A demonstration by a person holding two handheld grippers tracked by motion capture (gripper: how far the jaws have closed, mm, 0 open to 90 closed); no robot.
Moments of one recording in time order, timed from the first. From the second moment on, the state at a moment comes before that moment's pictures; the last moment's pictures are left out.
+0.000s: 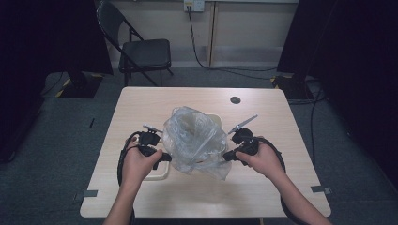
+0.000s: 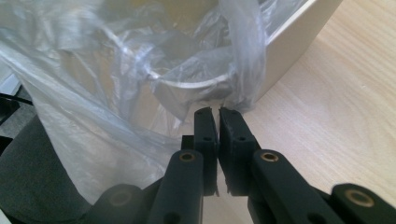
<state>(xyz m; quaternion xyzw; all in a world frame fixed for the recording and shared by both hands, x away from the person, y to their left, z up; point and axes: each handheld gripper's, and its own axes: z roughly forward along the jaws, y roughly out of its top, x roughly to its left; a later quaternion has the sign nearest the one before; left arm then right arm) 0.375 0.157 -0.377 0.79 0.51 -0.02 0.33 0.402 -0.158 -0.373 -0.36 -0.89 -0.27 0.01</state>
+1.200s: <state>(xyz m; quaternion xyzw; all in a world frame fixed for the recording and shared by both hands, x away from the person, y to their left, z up) 0.373 0.173 -0.343 0.79 0.50 0.08 0.35 0.410 -0.164 -0.310 -0.35 -0.85 -0.39 -0.06</state>
